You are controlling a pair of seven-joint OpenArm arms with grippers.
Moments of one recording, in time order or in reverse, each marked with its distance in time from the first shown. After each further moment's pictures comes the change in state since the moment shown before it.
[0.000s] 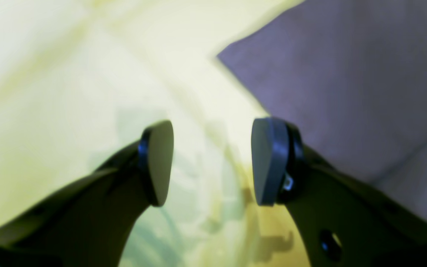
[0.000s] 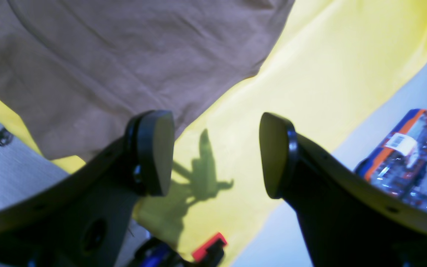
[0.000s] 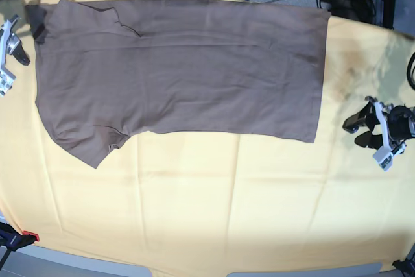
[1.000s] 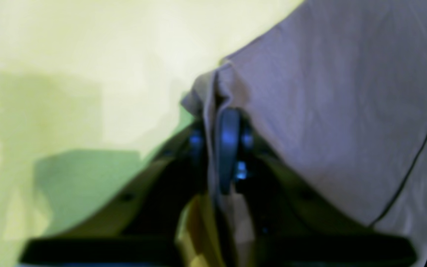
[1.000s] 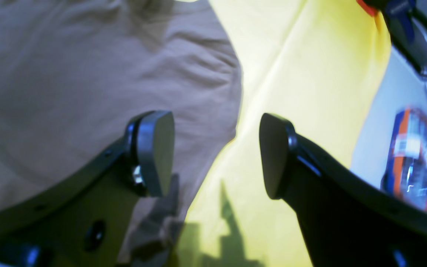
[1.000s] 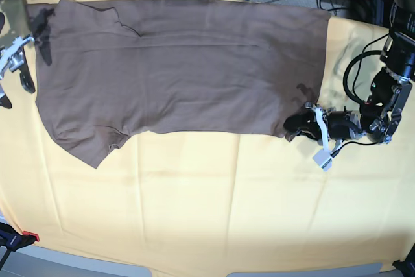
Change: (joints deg) left arm -0.8 20.2 -0.6 -9.1 -7.9 -0.2 13.0; right arm 12.9 -16.8 -1.6 -4.9 -5.0 -2.3 13.1
